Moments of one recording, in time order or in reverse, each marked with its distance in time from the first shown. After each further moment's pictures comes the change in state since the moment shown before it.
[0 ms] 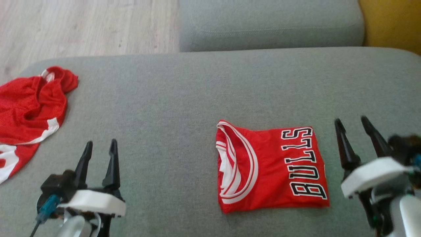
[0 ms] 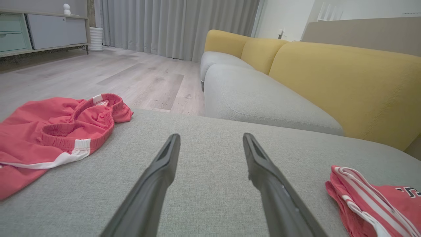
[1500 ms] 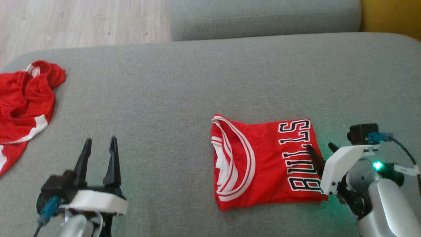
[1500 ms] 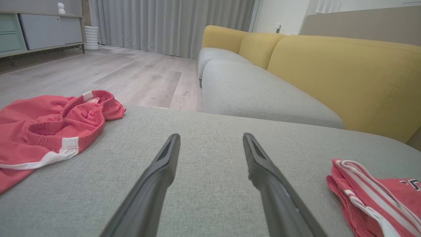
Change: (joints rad) left arm 0.037 -0.038 0.069 -0.044 0.086 -0.009 0.000; right arm -0.135 0.041 0.031 0.263 0.020 0.000 0.378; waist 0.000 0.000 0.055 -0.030
